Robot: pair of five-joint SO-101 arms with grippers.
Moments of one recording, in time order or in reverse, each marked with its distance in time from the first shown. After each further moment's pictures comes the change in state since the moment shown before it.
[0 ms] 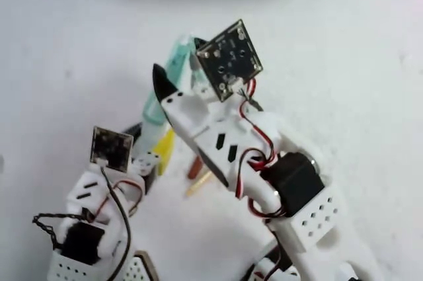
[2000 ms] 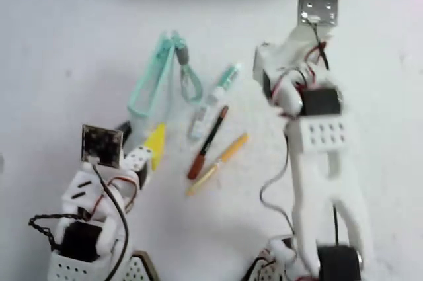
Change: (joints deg) left arm -4.6 0.5 0.1 -1.7 0.6; right arm 33.4 20.8 3.1 0.4 -9.6
